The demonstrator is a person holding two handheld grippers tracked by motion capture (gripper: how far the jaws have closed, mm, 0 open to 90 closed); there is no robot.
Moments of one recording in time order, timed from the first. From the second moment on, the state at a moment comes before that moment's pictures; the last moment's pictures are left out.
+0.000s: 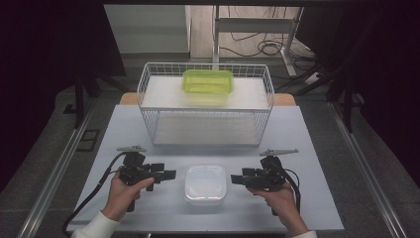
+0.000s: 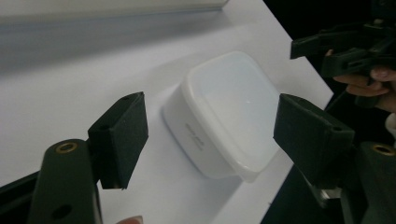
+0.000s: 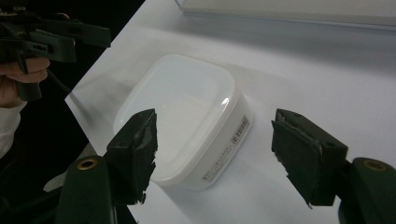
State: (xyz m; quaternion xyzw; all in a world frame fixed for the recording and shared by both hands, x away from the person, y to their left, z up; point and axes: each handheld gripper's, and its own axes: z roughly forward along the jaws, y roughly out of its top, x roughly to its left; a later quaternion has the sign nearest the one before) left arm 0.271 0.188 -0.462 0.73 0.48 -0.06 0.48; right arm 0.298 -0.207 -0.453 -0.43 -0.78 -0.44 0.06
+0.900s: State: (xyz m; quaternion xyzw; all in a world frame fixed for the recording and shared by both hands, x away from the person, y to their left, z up) left arm 0.277 0.157 -0.500 0.71 0.50 -0.17 0.46; right arm 0.307 -0.187 -0.476 -0.44 -0.78 -0.42 0.12
